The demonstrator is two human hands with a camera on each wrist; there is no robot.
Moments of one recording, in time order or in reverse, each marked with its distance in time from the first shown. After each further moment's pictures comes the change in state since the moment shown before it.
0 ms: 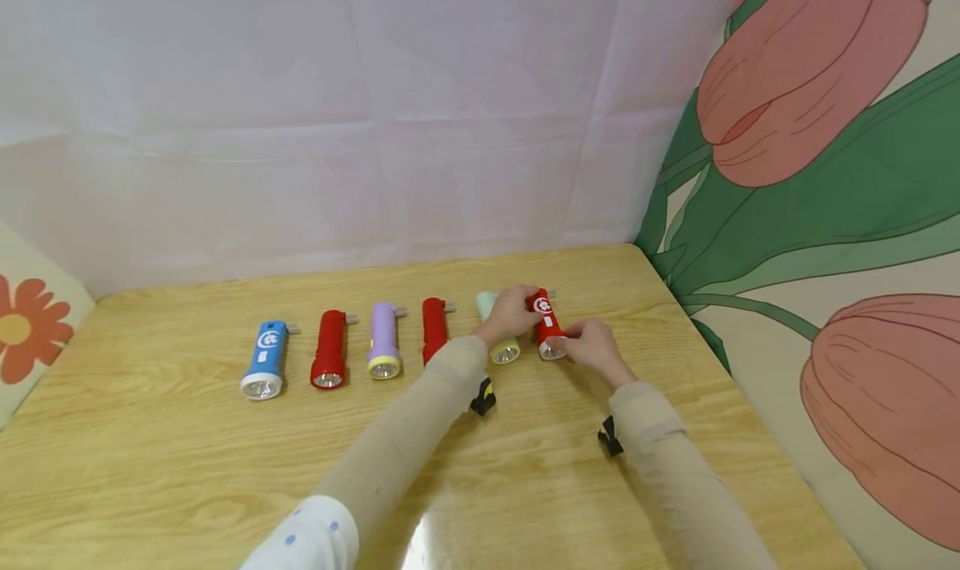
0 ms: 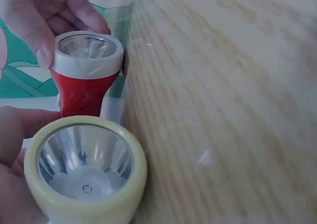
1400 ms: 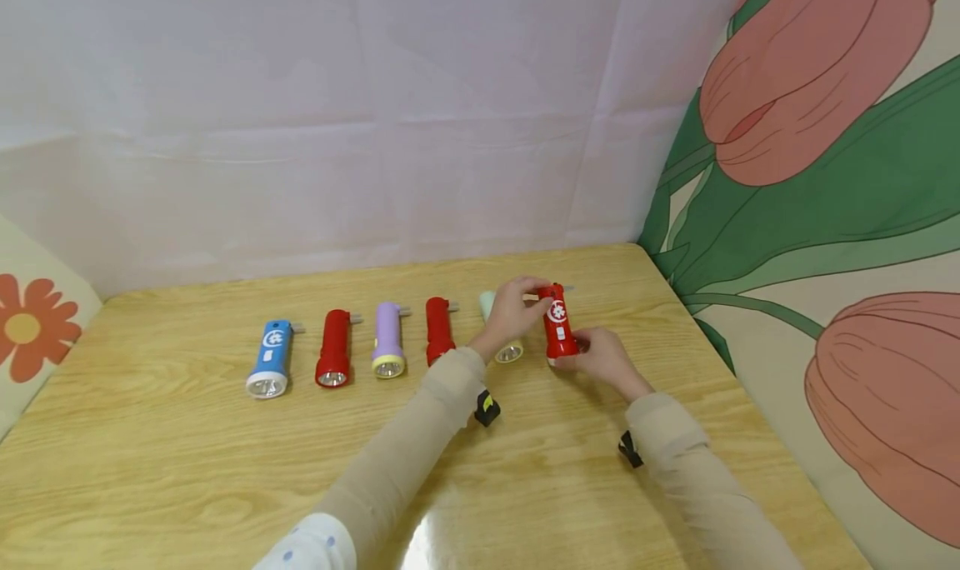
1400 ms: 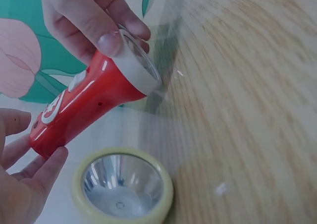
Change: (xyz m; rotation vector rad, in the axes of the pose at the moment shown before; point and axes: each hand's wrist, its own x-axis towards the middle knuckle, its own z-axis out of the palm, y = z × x) left_hand -0.023 0.017 -0.009 -0.406 0.179 0.112; right_hand -0.017 0.006 -0.002 -0.020 -0.049 -0.098
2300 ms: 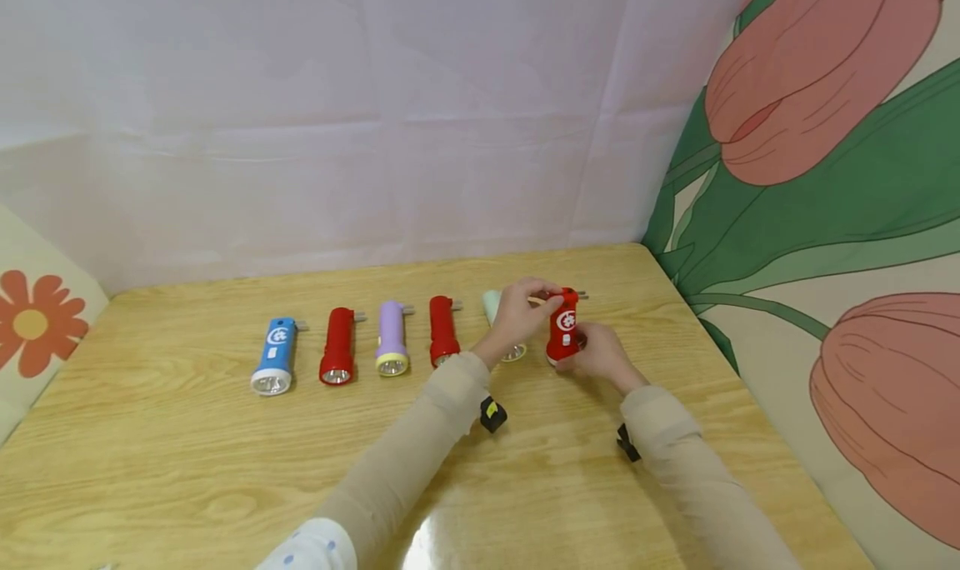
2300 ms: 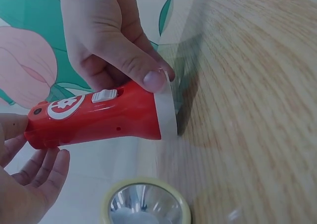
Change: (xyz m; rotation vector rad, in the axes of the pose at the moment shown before) left_hand -0.008 0.009 0.001 0.005 0.033 0.091; right_hand 0.011 0.003 0.005 -0.036 0.015 -0.095
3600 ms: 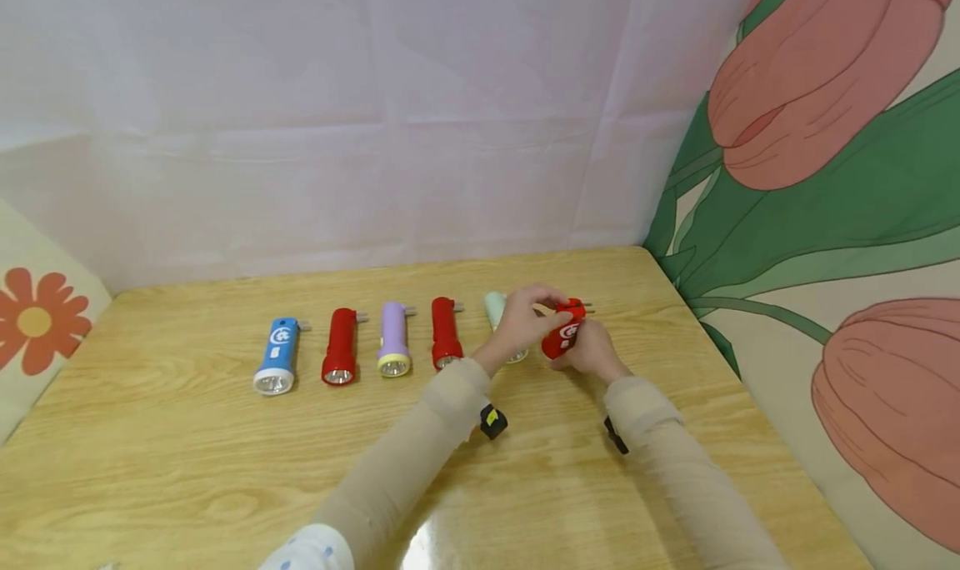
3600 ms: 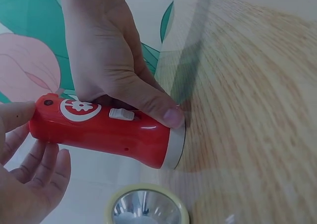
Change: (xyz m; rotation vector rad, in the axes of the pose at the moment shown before) left_hand -0.009 0.006 -0.002 0.084 -0.052 0.055; right_hand 0.015 -0.002 0.010 -0.067 0.031 -0.005
